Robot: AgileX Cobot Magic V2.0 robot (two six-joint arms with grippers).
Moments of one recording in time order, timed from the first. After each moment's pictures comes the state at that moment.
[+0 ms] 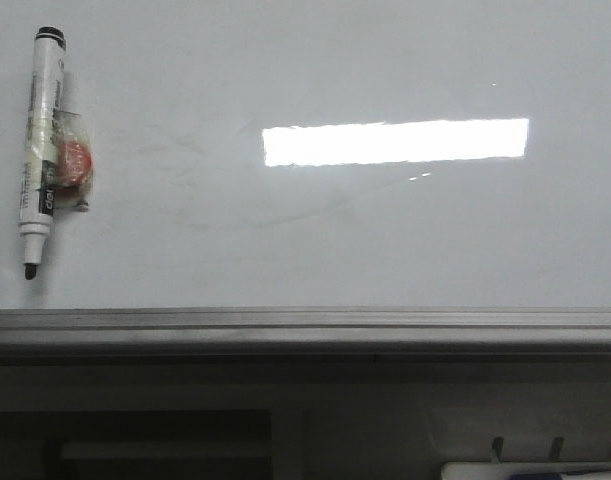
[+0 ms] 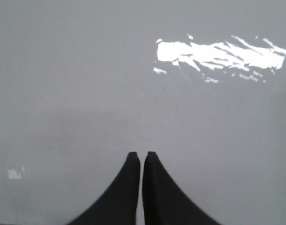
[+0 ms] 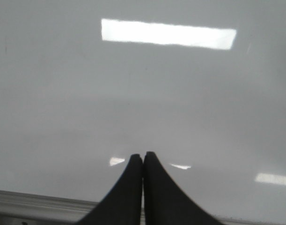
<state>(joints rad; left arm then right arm) 0.00 0.10 -0.22 -0.02 0.34 -0.09 0.00 0.05 -0.19 0.02 0.41 -0.16</state>
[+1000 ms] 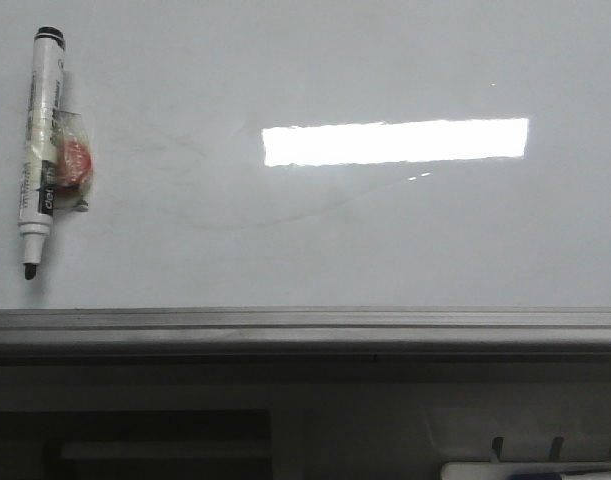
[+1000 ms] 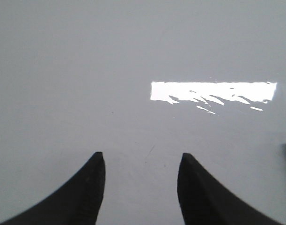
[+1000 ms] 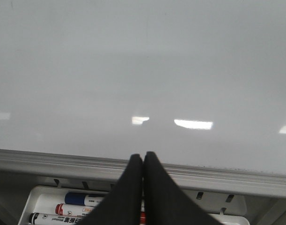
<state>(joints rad) -0.05 0.15 -0.20 -0.03 0.12 -0.01 0.00 0.10 -0.23 0.11 0.57 -0.16</state>
